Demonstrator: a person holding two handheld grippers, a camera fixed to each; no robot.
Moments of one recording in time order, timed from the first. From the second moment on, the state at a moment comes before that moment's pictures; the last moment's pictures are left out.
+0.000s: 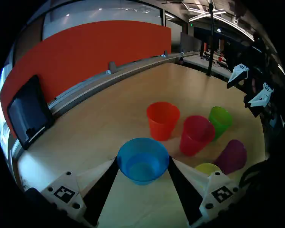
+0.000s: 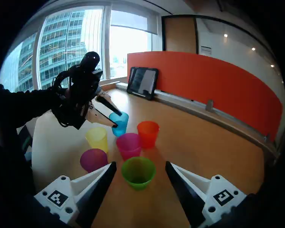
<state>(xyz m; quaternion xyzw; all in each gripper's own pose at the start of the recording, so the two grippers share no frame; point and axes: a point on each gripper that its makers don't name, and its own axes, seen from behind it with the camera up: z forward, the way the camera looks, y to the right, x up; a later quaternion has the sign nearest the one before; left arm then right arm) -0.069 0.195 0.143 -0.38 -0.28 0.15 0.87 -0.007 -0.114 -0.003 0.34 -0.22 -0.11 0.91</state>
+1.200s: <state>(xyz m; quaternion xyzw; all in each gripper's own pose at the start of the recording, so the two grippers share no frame) 0.034 0.193 0.117 -0.38 -0.15 0.09 0.91 -0.044 -0.116 -0.002 0.35 -0.25 -0.12 0.90</state>
